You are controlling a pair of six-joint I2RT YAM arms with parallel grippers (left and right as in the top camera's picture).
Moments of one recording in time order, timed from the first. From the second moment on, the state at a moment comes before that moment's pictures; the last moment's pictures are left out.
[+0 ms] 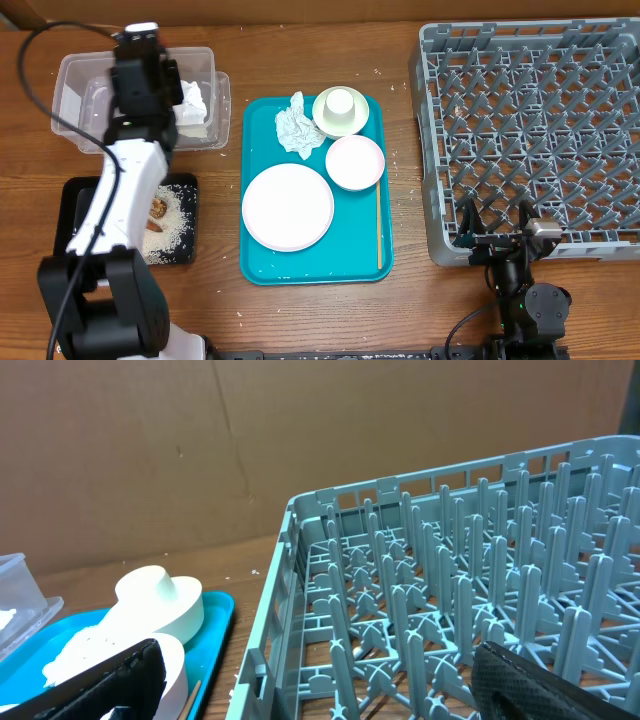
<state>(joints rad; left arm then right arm) 0.11 1.72 1.27 -0.10 -0.32 0.02 0.01 0.01 0.02 -0.04 -0.03 0.20</state>
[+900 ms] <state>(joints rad) -0.15 1.74 1.28 -0.34 0.45 0.09 0.01 0.01 0.02 -0.03 -0.03 0.20</state>
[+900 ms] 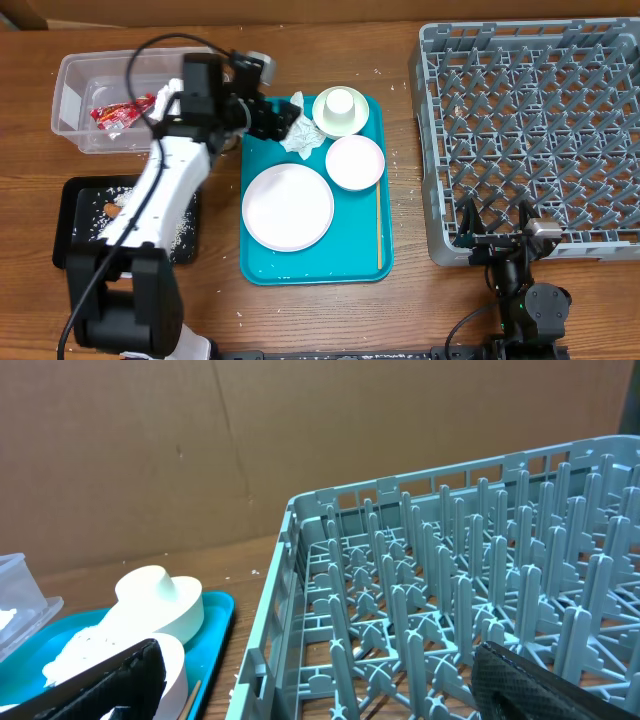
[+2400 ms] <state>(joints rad) -0.25 1.95 1.28 -0.31 0.08 0.20 0.01 0.01 0.02 -0.03 -0.03 0.20</state>
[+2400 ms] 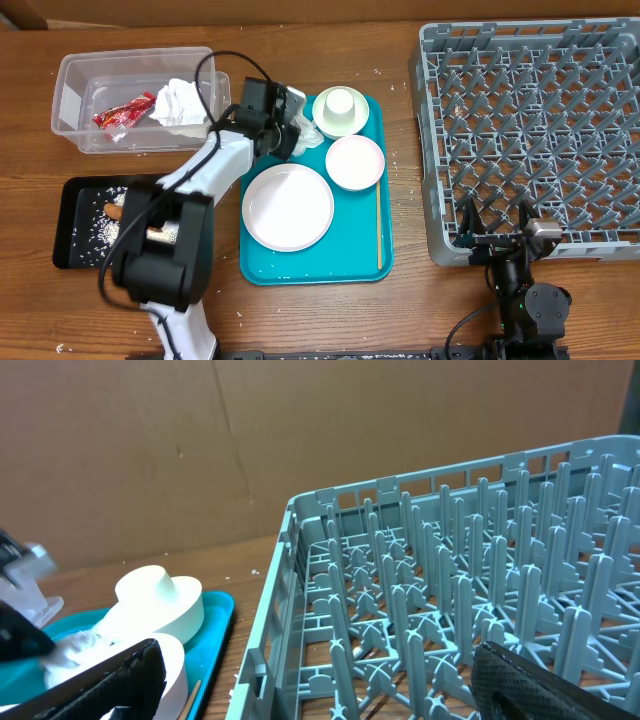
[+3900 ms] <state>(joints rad) 0.06 1.59 1.32 -0.44 -0.35 -0.16 0.01 0.01 0.02 -0.03 -0.03 0.20</state>
